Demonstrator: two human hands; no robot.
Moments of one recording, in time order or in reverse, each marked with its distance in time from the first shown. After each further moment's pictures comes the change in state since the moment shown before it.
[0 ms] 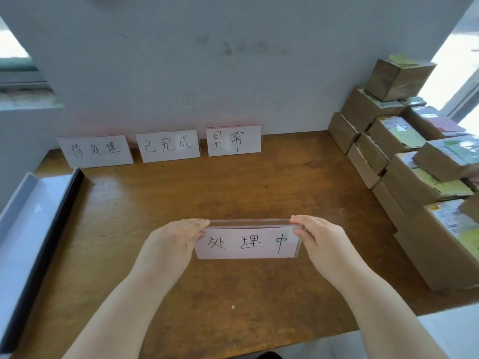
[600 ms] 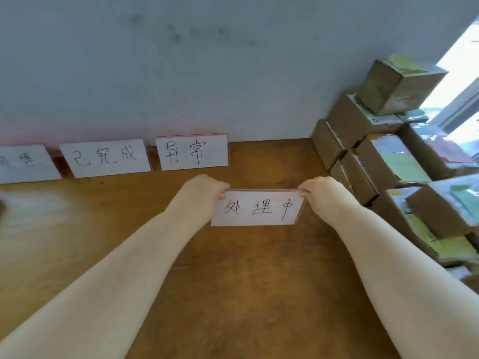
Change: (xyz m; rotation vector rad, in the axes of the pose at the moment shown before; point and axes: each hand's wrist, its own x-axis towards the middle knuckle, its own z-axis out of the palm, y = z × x) left_hand 0.236 0.100 0.084 0.294 -0.265 0.146; right_hand 0.231 0.103 -0.094 -0.602 -0.314 0.157
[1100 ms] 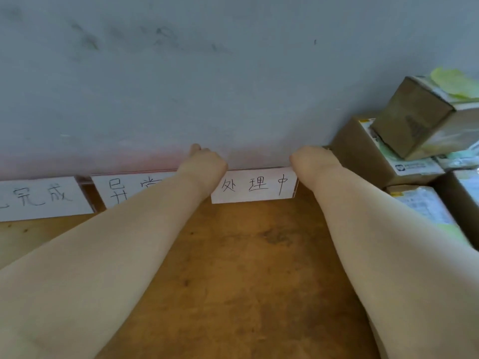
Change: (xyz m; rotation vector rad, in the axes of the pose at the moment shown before) left_hand 0.234 0.019 0.004 0.643 -0.146 0.051; right_hand 0.204 0.051 -0.074 -0.399 0.169 -0.135
